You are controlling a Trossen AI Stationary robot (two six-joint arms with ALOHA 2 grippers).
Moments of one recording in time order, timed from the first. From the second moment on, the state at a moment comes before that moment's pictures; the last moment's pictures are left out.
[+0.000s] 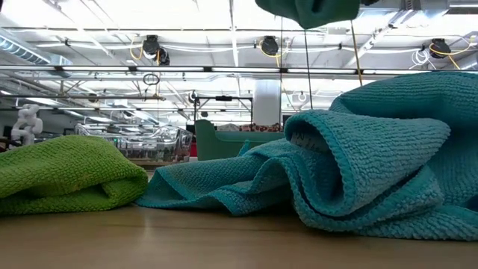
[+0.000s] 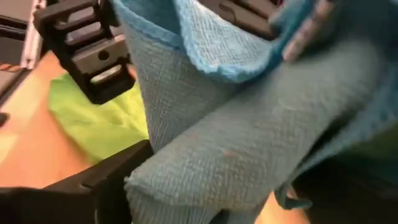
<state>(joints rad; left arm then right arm) -0.49 1.91 1.09 1.13 -0.89 0.69 0.66 1.51 0.93 0.14 0.94 0.07</state>
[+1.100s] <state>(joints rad) -0.55 1.75 1.09 0.71 -0.87 0.39 0.71 1.44 0.93 0.26 1.07 -0.14</state>
